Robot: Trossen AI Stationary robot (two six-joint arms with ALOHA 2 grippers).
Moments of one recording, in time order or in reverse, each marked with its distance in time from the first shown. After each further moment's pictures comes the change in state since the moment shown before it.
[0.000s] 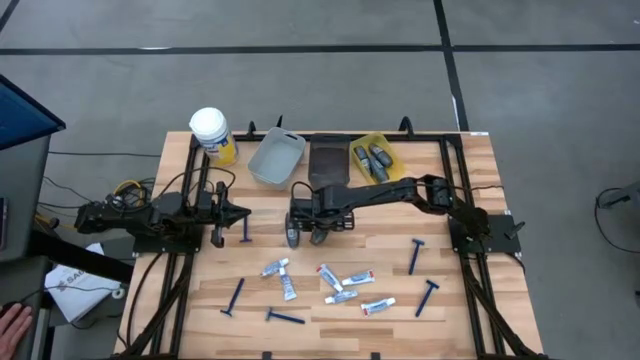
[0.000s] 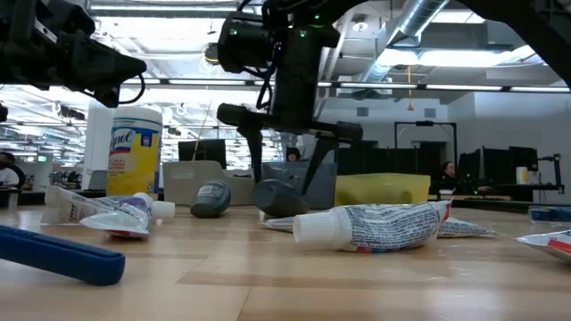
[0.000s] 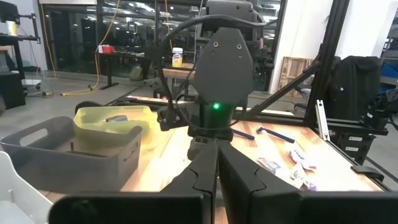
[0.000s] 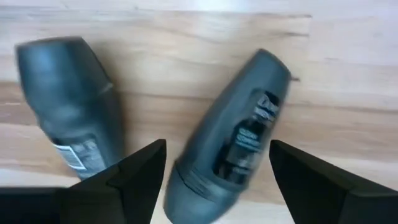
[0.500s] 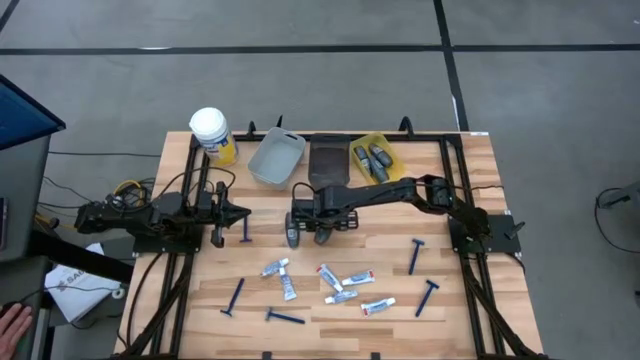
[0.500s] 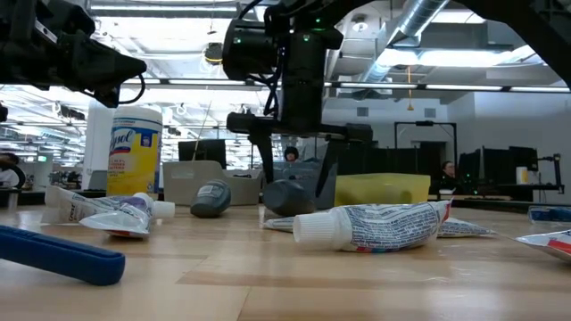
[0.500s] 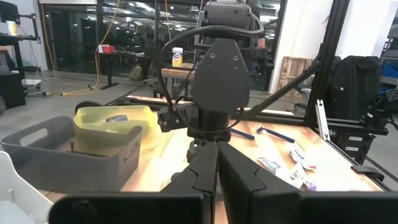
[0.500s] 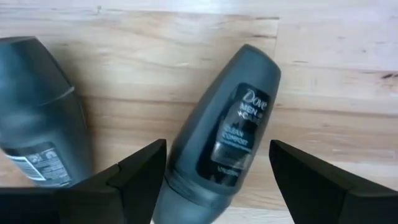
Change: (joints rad) left arm 0.000 0.000 0.000 -0.002 -0.001 0.000; right arm 0.001 0.000 -0.015 -0.045 0.000 -0.012
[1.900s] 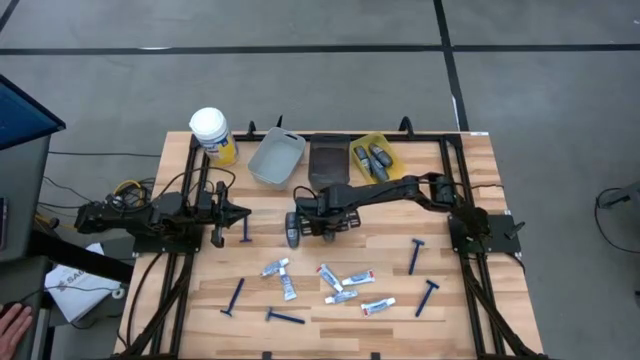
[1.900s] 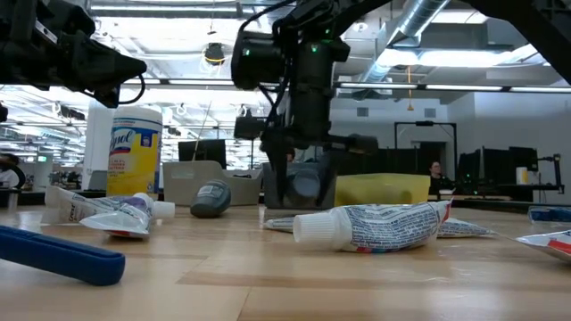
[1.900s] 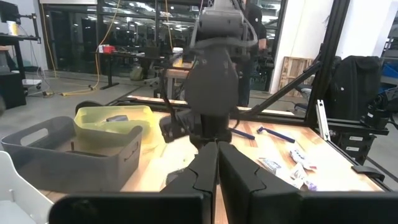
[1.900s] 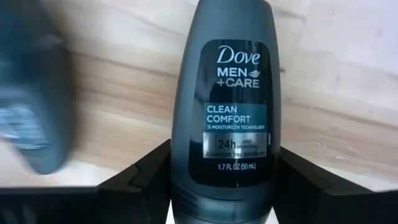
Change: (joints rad) left arm 0.000 0.000 0.000 0.000 -0.001 0.000; right arm -0.021 -0.037 -0.107 0.095 -0.105 -0.181
